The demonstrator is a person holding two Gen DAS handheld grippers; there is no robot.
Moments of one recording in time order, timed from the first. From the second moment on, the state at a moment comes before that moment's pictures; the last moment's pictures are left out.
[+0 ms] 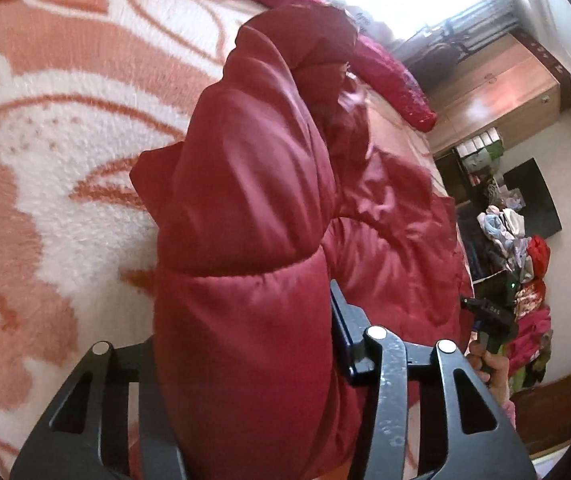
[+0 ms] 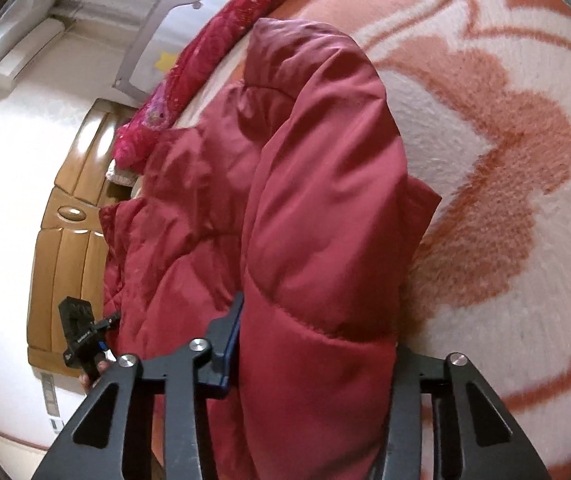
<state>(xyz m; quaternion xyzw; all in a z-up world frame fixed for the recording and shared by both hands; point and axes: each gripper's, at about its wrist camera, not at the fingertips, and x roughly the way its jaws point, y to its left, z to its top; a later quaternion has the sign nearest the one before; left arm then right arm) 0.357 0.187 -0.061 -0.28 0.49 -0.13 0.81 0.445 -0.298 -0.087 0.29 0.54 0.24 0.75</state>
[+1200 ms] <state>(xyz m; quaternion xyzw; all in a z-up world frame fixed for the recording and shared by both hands) 0.116 0.216 -0.060 -0.33 0.46 -0.13 0.81 0.215 -0.309 -0.070 0.32 0.51 0.28 0.75</state>
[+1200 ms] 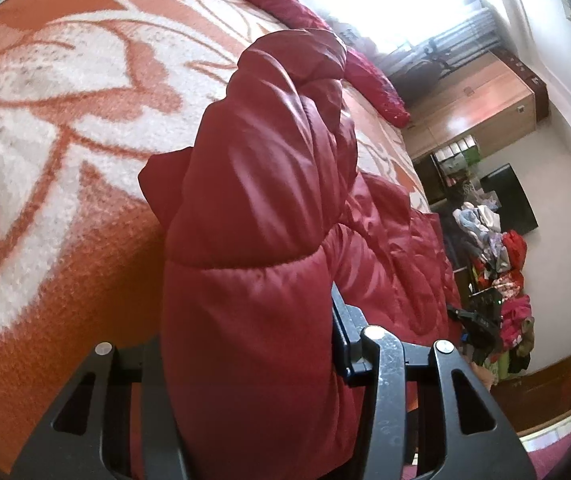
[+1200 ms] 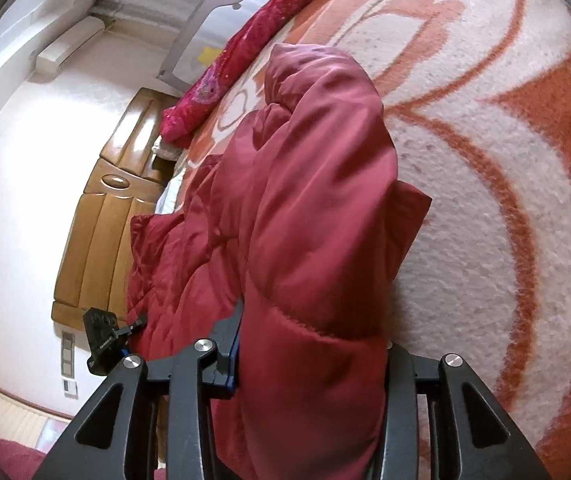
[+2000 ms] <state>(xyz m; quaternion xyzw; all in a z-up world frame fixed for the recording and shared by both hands) 0.105 0.208 -0.066 -0.29 0.47 -0.06 0.83 0.211 -0.301 -0.081 0.28 0.53 0.20 0.78</state>
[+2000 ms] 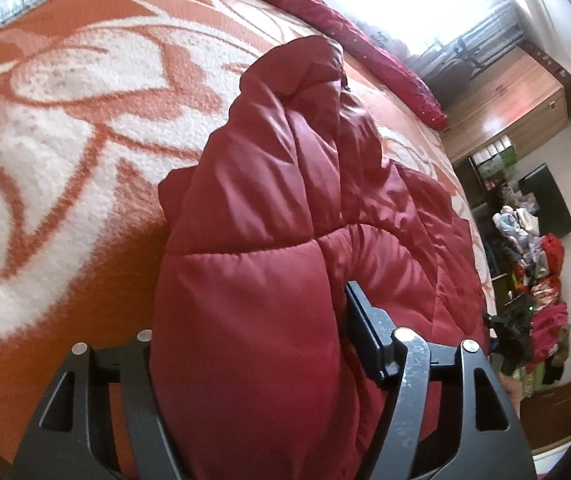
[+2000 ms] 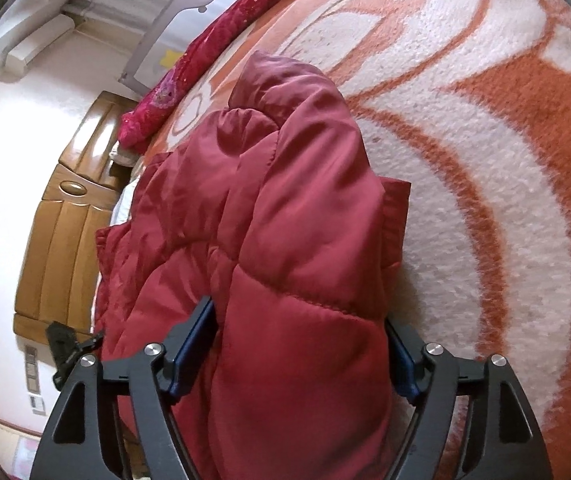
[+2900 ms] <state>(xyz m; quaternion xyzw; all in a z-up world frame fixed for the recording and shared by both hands) 0.078 0.202 0.004 -0.22 0.40 -0.01 0.89 0.193 -0.310 -0.018 0.22 0.46 0.14 0.85</state>
